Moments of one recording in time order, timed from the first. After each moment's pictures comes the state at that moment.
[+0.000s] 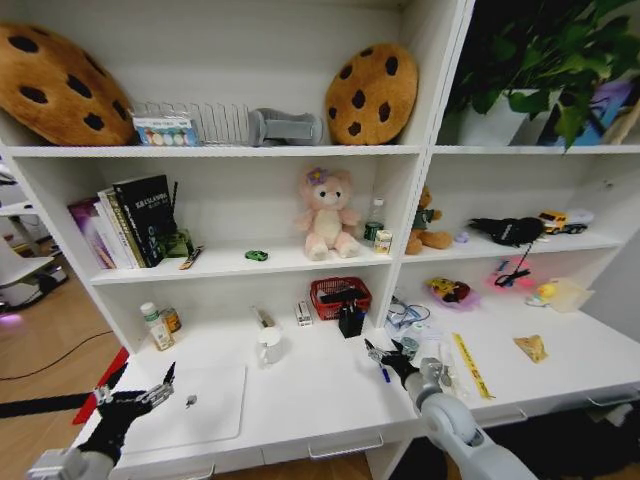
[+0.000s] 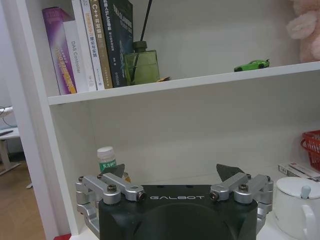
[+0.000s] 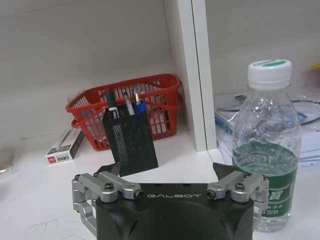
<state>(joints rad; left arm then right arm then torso) 2.00 -1.25 -1.01 -2.35 -0.43 0.09 0.00 -1.30 0.97 0.32 1.84 0.78 -0.23 0.22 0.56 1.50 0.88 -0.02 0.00</state>
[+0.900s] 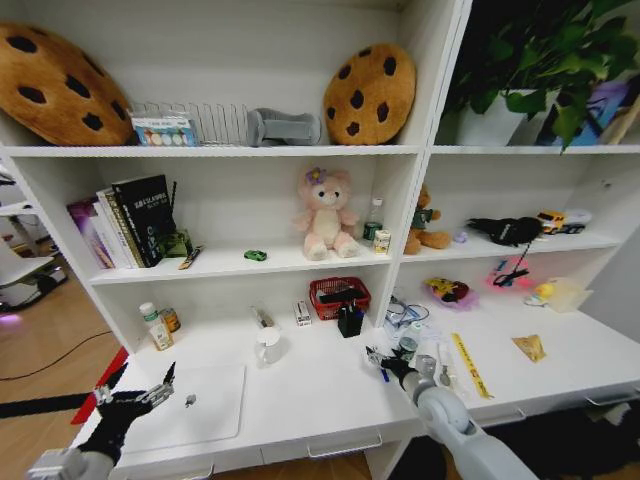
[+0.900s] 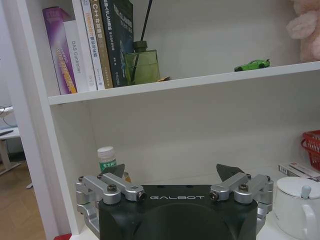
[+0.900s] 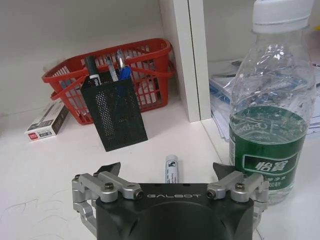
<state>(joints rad) 2.00 -1.25 -1.01 -2.35 -0.43 0.09 0.00 -1.23 0.98 0.27 1.75 0.84 -0.32 0.24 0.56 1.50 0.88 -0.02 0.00</state>
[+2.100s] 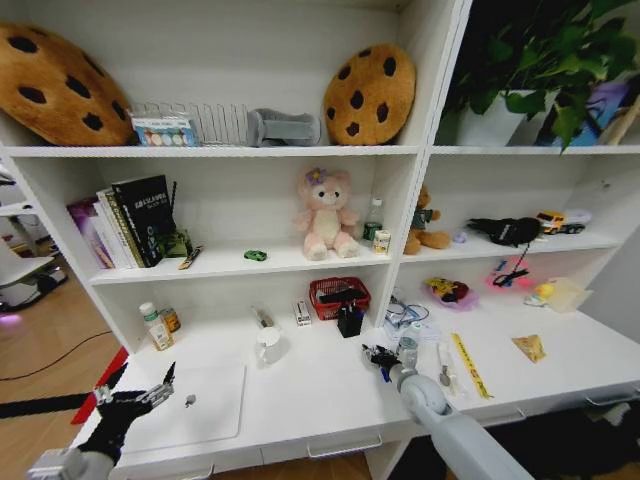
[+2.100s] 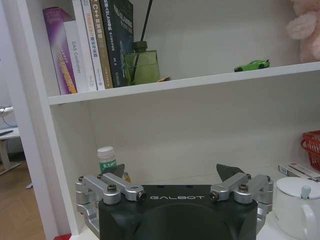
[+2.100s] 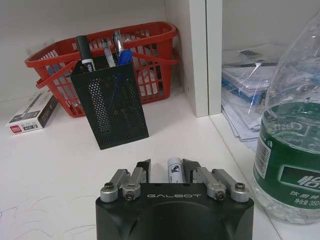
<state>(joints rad) 2.00 -1.25 -1.01 -2.35 -0.43 0.09 0.00 -1.08 1.00 0.15 1.63 0.85 -0.36 0.30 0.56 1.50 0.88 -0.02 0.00</state>
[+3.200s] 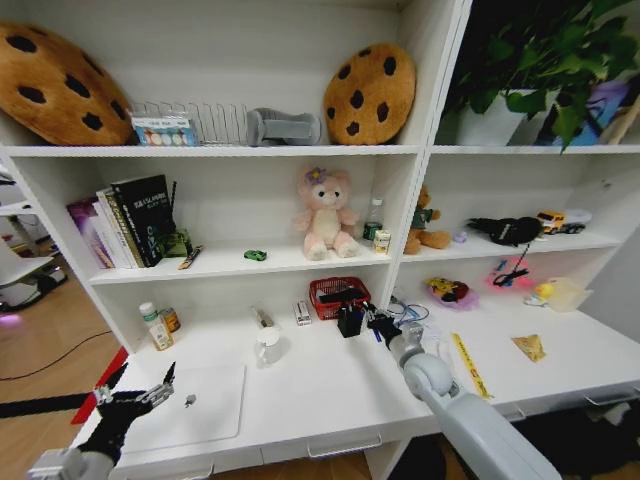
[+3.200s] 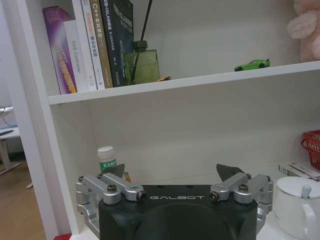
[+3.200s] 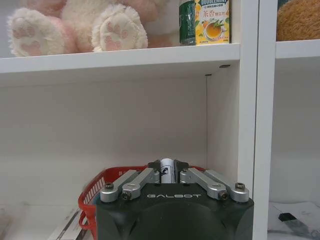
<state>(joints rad) 2.00 -1.25 -1.01 -2.35 -0.43 0.09 0.00 -0.91 0.96 0.14 1.69 0.69 -0.13 0.17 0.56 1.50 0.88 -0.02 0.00</state>
